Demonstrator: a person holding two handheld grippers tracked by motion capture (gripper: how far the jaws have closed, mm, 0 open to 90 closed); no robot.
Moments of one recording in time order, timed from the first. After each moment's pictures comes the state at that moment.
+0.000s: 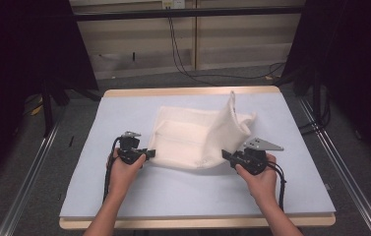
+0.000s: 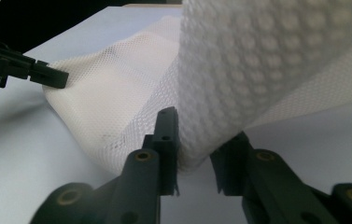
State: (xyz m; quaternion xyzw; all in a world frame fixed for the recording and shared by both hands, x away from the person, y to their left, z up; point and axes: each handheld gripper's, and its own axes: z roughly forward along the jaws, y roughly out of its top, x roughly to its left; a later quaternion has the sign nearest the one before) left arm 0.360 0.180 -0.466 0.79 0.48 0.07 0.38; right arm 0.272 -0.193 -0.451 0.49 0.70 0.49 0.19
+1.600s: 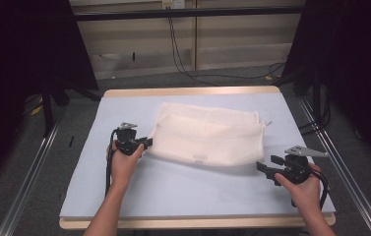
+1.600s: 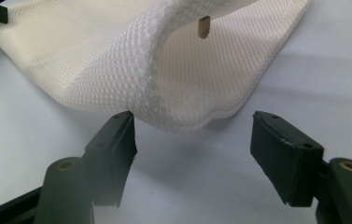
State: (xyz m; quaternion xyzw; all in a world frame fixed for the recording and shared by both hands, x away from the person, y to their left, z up) left arm 0.383 0.184 -0.461 0.75 0.50 0.11 0.41; right arm 0.244 -0.294 -0.459 0.54 0.70 0.43 0.18
